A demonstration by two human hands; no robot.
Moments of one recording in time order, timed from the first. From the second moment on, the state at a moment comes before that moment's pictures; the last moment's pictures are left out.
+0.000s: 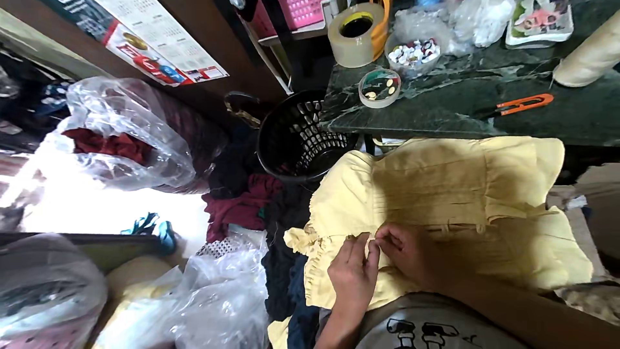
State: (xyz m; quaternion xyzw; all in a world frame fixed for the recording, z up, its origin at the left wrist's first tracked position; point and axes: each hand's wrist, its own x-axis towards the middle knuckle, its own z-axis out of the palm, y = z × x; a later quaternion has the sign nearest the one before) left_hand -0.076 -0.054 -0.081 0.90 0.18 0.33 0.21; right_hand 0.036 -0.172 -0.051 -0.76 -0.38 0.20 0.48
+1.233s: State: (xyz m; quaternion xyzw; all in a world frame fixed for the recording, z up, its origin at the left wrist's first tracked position) left_hand -0.072 -0.058 -0.050 0.82 0.31 0.24 0.43; right_hand 0.043 -0.164 -0.065 -0.66 -0.33 0.23 0.64
